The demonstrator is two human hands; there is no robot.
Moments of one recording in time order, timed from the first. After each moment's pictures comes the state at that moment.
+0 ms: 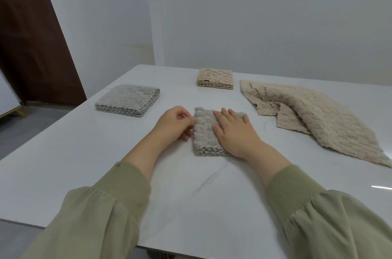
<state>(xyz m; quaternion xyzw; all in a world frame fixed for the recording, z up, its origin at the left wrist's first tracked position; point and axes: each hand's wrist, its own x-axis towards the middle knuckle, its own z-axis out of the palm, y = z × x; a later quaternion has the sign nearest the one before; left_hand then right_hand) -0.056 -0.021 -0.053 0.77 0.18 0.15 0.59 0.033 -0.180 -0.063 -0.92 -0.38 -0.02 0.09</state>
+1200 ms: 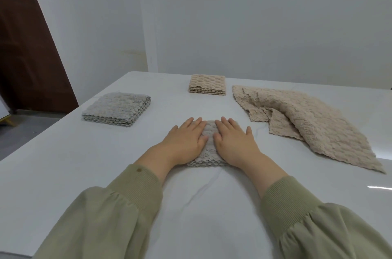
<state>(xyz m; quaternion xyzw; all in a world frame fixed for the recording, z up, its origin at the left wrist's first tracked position) -0.022 -0.045 -0.069 0.99 0.05 -0.01 0.10 0.039 -0.191 -0.066 -0.94 -0.32 0.01 0.12</state>
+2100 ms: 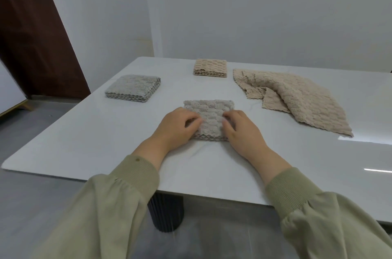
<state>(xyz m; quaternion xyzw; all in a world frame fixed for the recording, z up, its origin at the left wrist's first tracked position) -0.114 -0.061 -0.060 0.94 0.02 0.21 0.27 -0.032 -0.242 -0.066 -0.88 -0.32 -0.06 0.34</state>
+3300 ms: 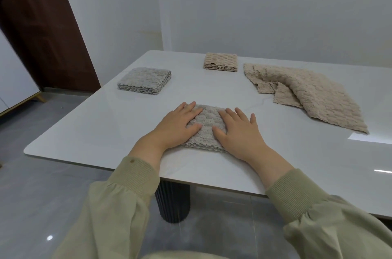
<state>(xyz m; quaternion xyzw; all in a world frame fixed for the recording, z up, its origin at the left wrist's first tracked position) -0.138 -0.042 -0.067 0.98 0.06 0.05 0.20 -0.061 -0.222 -0.070 -0.92 -0.36 -0.03 0.14</state>
